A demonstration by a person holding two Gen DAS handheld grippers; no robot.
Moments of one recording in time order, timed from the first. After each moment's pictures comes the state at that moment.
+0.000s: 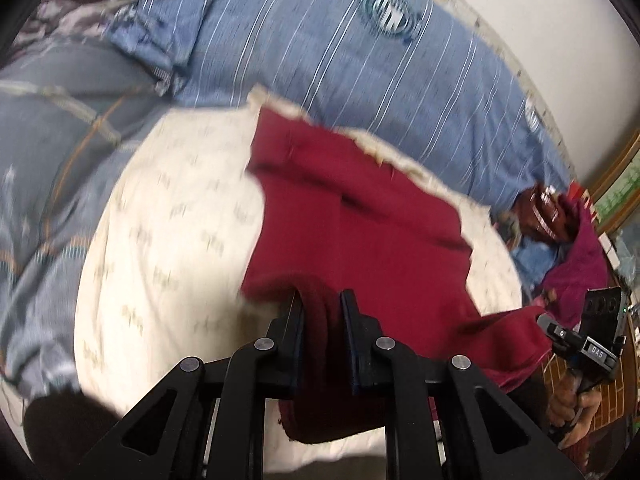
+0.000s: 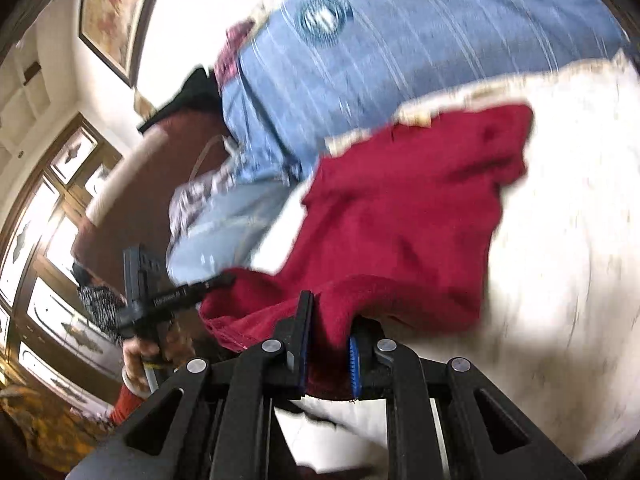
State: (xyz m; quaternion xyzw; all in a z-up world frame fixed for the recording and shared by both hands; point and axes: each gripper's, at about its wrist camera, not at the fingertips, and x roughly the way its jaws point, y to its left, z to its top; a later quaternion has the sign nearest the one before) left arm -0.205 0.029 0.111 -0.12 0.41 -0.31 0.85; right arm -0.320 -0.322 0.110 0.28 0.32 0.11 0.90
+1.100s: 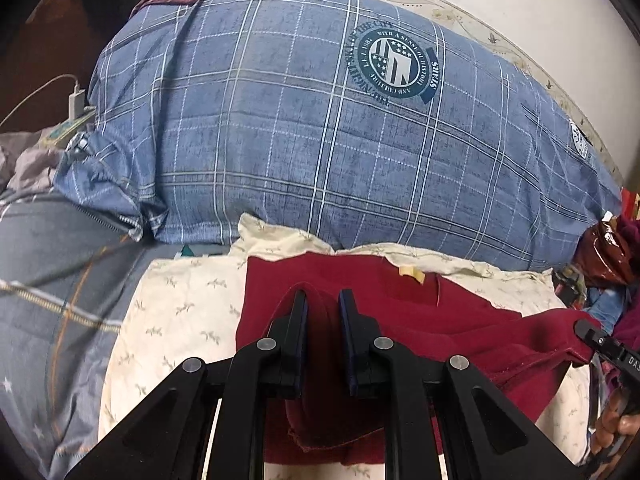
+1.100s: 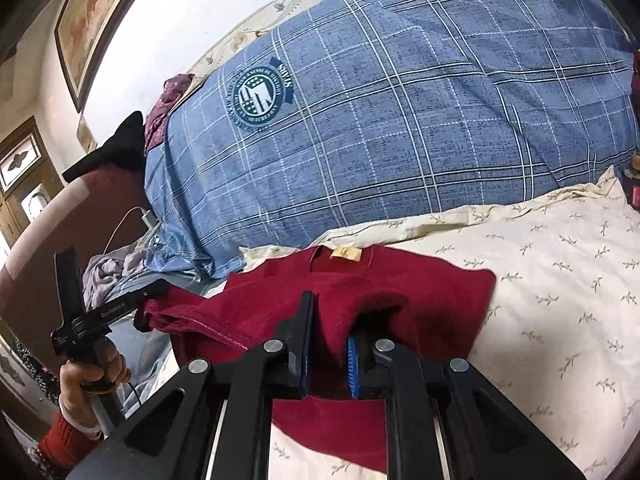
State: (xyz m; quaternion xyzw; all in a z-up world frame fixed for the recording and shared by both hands) left arm -0.095 -0.103 0.146 -0.04 0.32 -0.23 0.92; right arm -0.190 -0.392 0.138 0.20 0.27 -0.03 0.94
